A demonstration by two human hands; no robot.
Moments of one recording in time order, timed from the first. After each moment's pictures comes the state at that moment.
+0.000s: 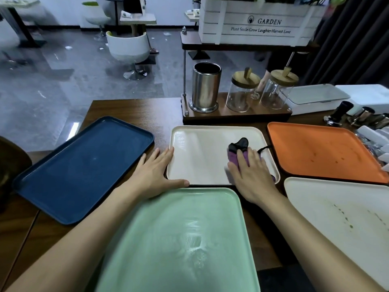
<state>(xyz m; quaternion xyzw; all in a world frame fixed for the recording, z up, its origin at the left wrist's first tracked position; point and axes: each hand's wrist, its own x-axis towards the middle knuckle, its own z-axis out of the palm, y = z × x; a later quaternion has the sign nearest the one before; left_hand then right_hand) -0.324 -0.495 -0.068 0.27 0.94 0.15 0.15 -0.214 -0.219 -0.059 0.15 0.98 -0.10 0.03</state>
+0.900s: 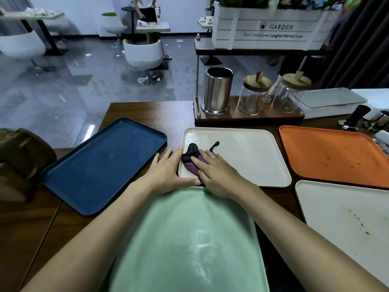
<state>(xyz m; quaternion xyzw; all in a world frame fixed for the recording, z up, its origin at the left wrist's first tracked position) -0.320 -0.493 -0.061 0.27 0.94 0.17 0.16 -0.259 -0.300 -0.052 -0.11 0.98 -0.12 0.07</state>
